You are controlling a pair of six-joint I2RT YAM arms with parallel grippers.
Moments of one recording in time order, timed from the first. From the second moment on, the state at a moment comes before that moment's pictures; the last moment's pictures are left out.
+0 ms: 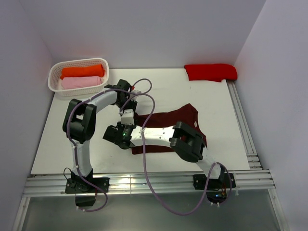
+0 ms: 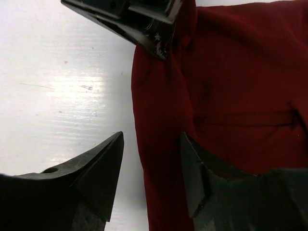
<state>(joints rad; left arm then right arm) -0.39 2.03 1.48 -0.77 0.37 -0.01 1.23 2.15 1.65 -0.70 0.83 1.02</state>
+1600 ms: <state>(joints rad) -0.26 2.03 1.70 -0.86 0.52 0.05 1.08 1.84 1.02 -0.08 0.36 1.22</state>
